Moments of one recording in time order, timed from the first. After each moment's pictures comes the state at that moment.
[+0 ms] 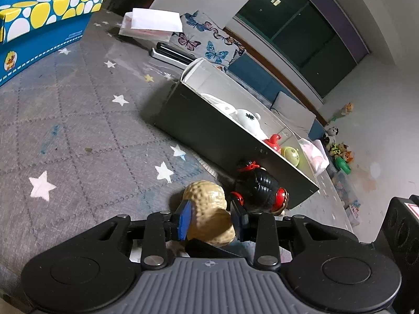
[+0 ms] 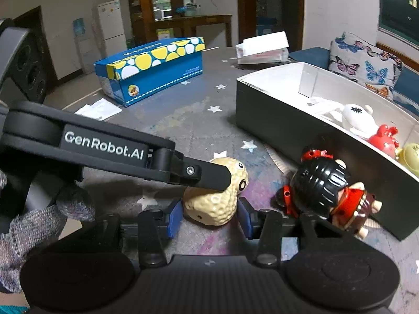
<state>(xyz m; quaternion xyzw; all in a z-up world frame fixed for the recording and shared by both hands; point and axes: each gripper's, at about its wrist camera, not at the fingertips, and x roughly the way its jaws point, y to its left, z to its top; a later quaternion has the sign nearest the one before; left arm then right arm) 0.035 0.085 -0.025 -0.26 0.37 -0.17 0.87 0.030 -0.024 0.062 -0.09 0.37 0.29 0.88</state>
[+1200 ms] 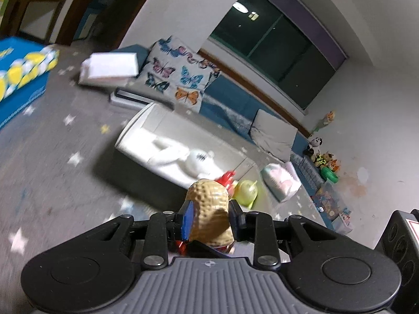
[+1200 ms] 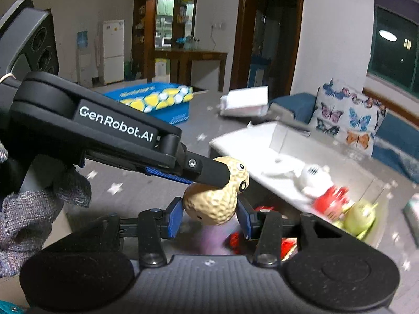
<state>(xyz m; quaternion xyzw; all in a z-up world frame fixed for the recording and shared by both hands) 0.049 0.048 0.053 -0.24 0.31 -0.20 0.90 0.022 -0.061 0.130 -0.13 0.27 0.28 0.91</state>
